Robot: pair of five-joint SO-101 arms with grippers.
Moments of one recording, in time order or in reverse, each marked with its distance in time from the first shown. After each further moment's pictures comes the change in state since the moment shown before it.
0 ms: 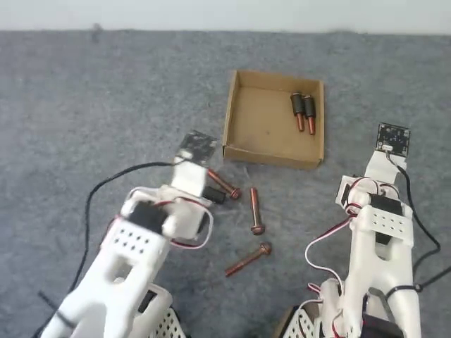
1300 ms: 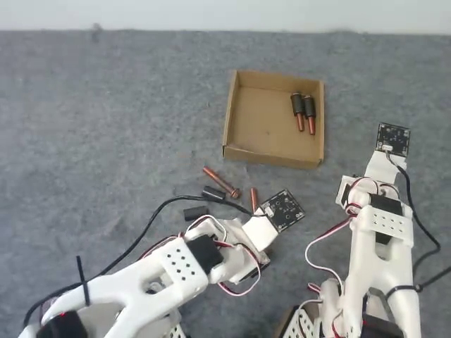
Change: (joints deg) left arm 31.1 6.9 5.9 -14.5 0.5; right arm 0.0 0.0 0.0 0.0 0.0
